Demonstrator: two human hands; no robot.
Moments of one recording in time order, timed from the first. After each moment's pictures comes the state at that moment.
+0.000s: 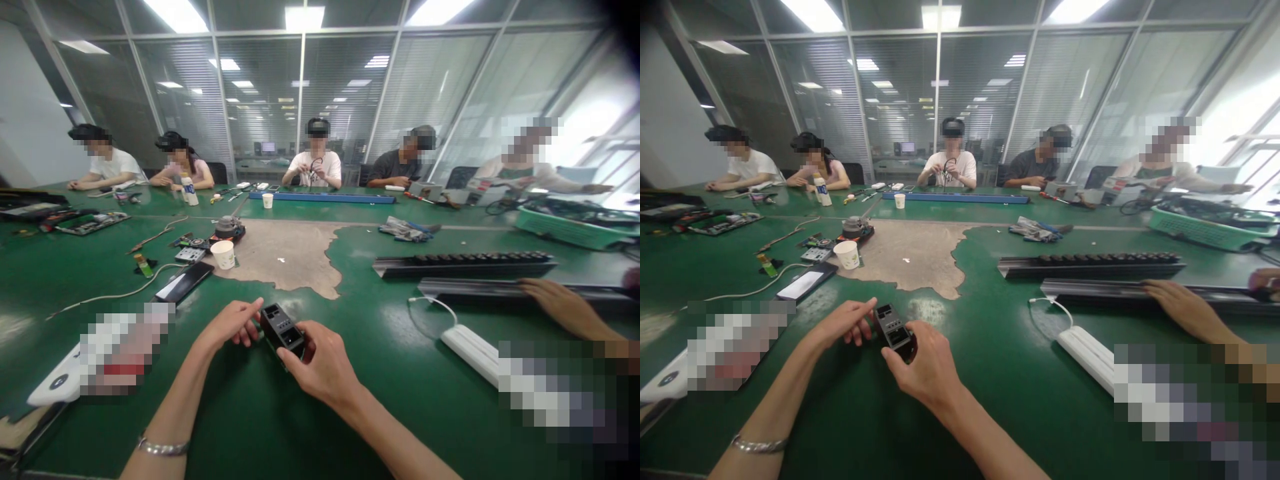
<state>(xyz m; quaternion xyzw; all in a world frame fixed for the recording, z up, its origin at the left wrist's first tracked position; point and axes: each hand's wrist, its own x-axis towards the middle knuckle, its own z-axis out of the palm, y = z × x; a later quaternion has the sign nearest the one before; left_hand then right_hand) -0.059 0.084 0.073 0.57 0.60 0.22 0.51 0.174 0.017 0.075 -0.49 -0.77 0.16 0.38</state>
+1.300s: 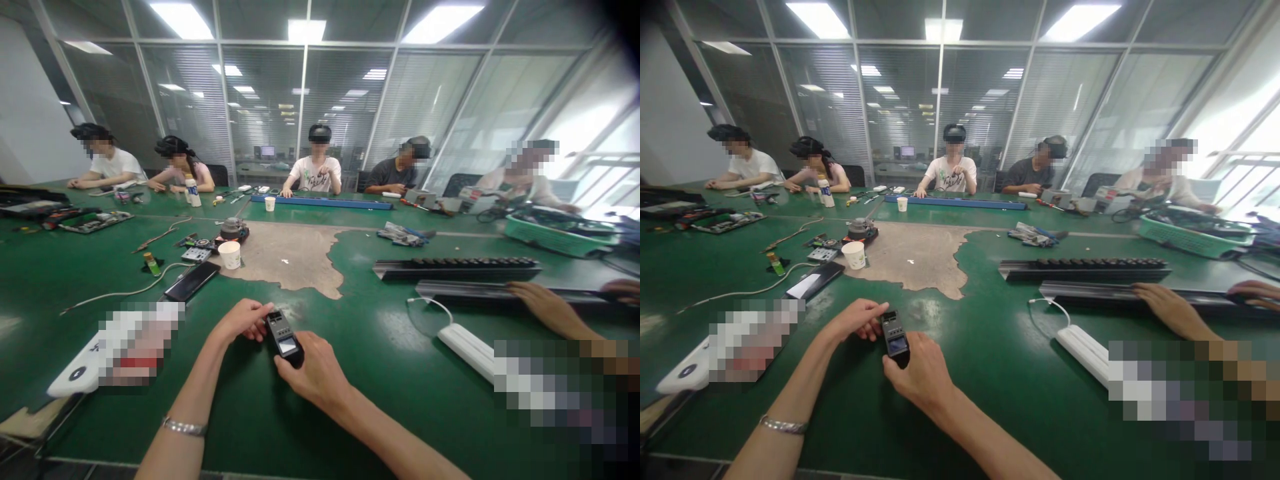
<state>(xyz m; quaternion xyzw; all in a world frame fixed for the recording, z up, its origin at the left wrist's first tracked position) -0.066 0.082 0.070 0.57 0.58 0.23 0.53 0.140 0.000 0.064 -0.50 -0.79 0.14 0.32</state>
